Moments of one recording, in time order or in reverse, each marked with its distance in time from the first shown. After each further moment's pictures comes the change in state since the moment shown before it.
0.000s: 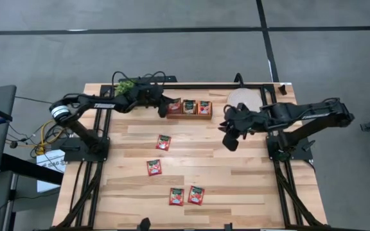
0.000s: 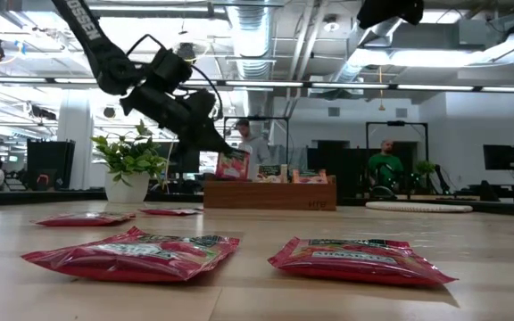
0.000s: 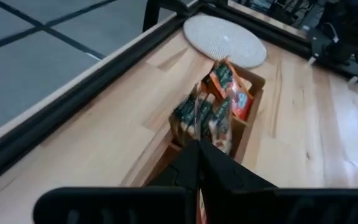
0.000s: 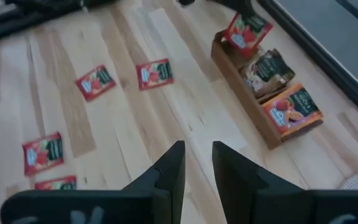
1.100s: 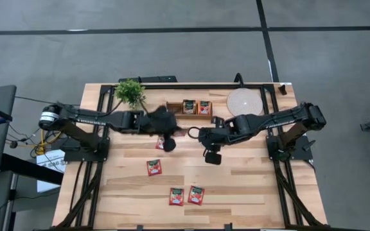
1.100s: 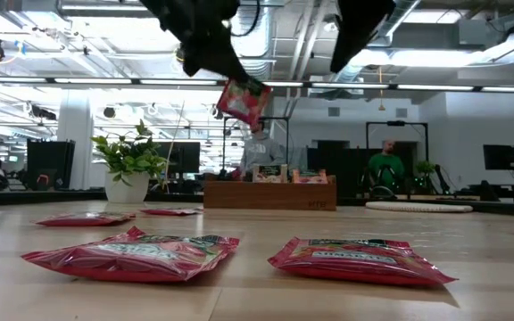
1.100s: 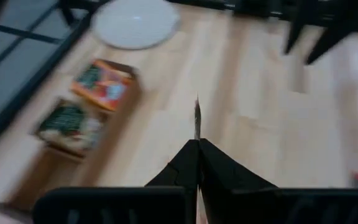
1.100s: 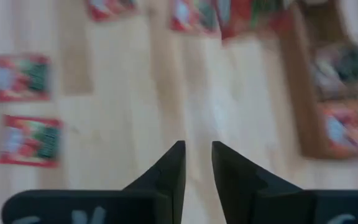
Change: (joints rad) left arm -0.627 -0.160 0.379 -0.737 -0.536 -0.052; right arm 0.029 0.401 0.205 -0.107 -0.093 -0.212
